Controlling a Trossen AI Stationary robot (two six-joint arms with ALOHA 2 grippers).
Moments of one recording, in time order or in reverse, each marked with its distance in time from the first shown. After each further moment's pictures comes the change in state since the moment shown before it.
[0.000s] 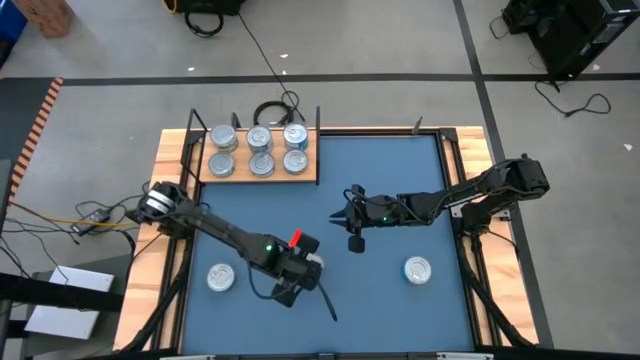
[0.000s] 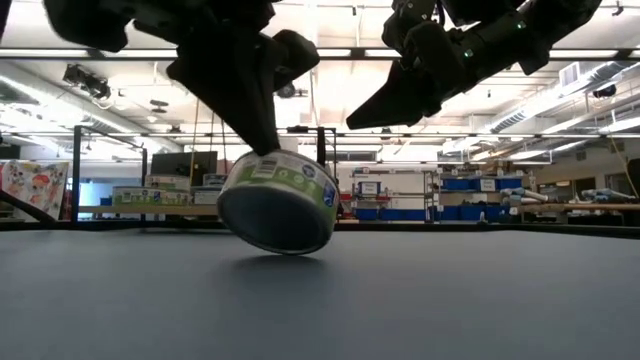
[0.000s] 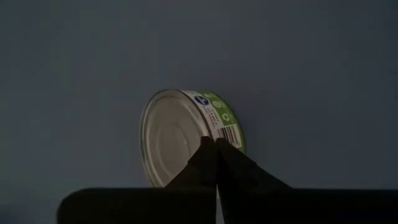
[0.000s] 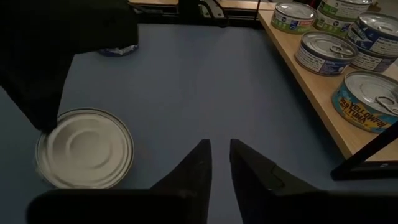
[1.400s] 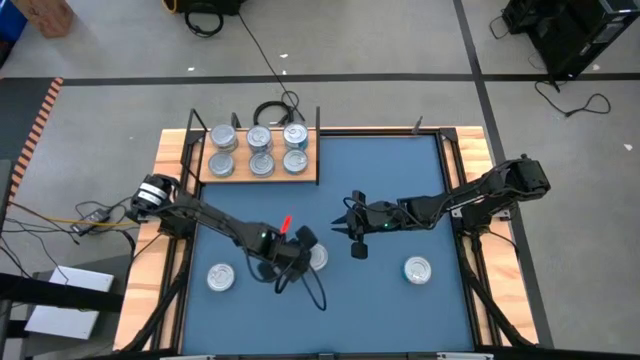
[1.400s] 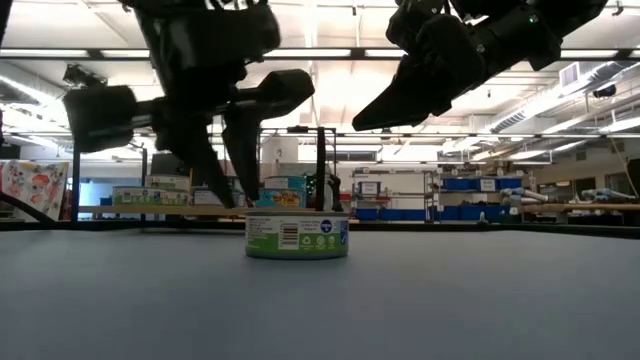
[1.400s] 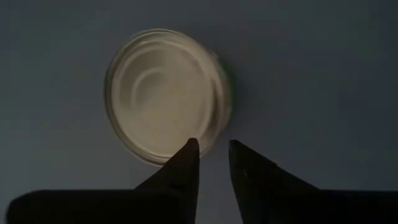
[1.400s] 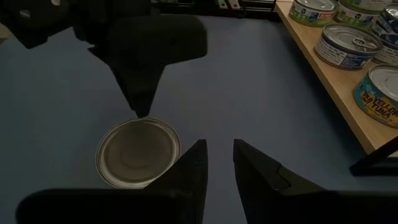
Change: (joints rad) left arm 0.079 -0.081 -0.235 0.115 -0.022 0.555; right arm 0.043 -0.003 0.000 -0.037 0.000 0.011
